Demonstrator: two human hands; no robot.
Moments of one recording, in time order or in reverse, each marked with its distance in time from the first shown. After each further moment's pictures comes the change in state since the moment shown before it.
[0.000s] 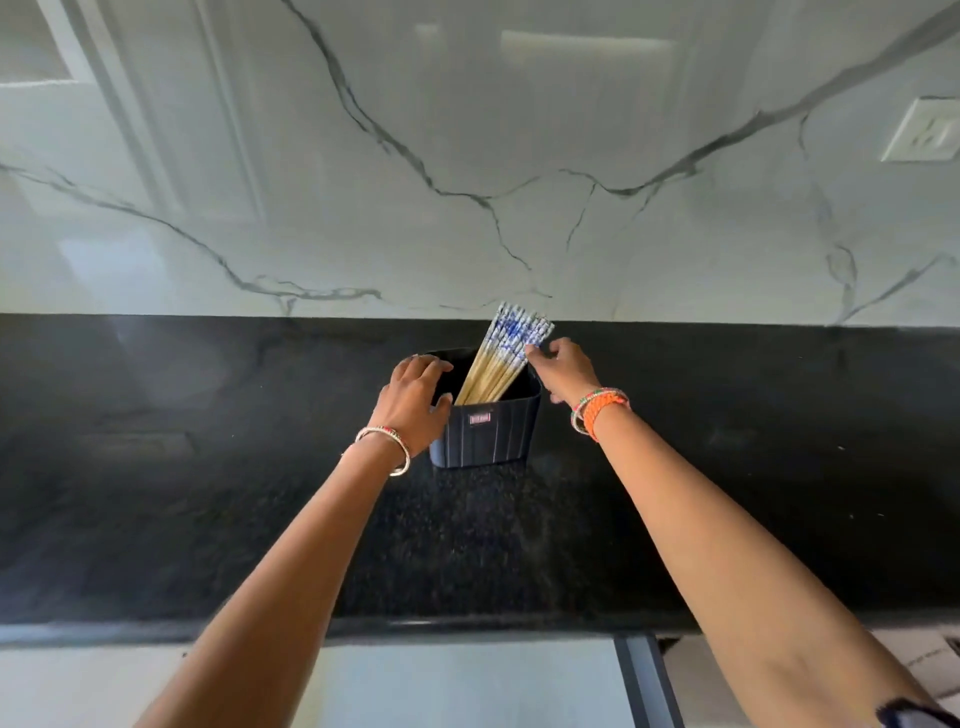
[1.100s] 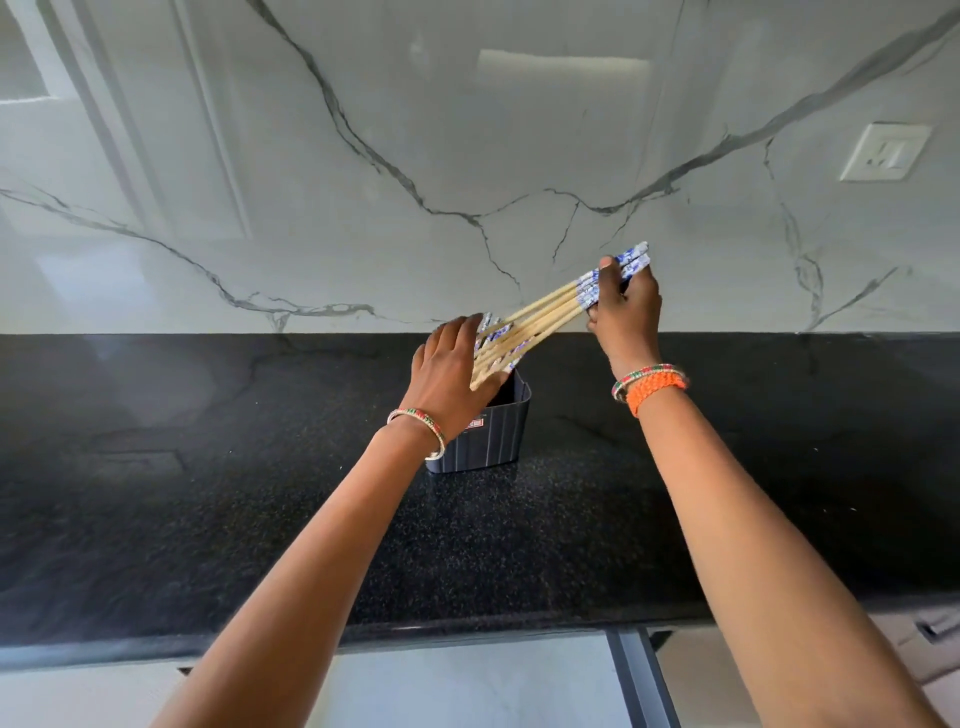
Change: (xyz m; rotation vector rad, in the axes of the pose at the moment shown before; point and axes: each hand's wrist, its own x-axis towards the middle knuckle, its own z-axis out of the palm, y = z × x) left_hand -0.002 0.064 -0.037 -0.078 0.120 0.166; right_hand -0.036 -0.058 -0.074 0.418 0.445 -0.351
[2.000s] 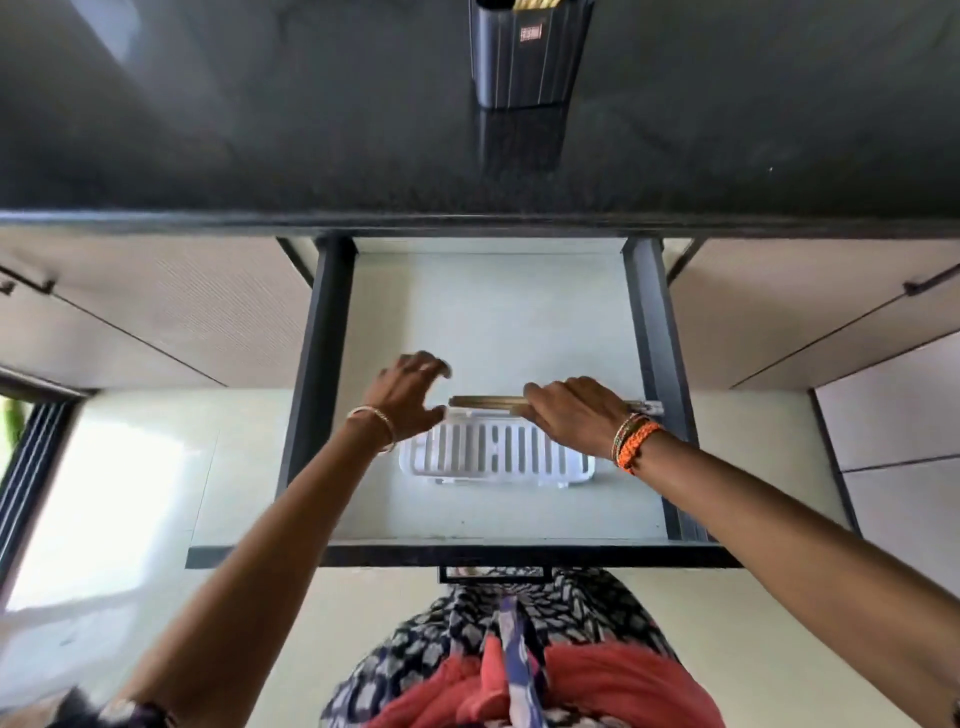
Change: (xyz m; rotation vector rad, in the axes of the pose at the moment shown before) left_hand -0.429 -0.046 0.018 0.141 -0.713 -0.263; right_hand -0.450 0.080 -0.125 -0.966 -1.283 -0.389
